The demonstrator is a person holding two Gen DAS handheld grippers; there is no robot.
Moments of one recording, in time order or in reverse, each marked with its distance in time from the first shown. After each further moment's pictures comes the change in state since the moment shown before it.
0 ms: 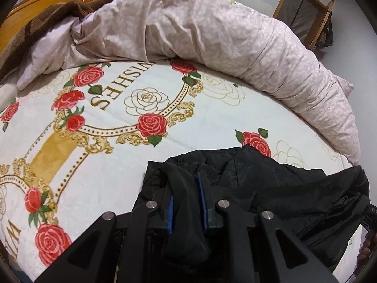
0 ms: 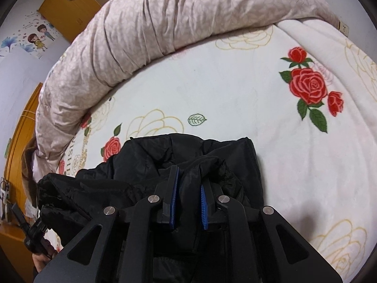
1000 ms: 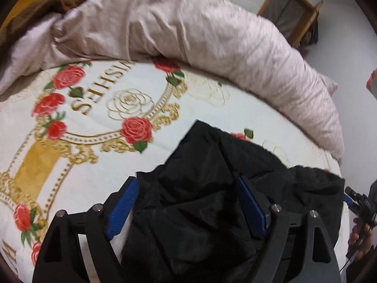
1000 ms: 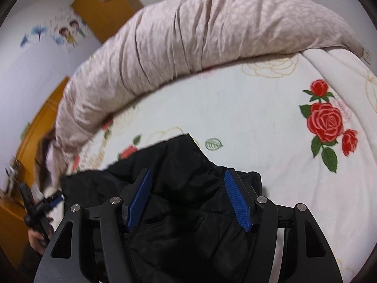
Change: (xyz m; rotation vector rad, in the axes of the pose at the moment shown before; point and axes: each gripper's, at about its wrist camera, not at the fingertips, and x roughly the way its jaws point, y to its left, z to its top) left arm 0.013 0.007 0.018 0.030 0.040 -0.134; right arm -0.007 -0.002 0.017 -0.175 -0.068 0.125
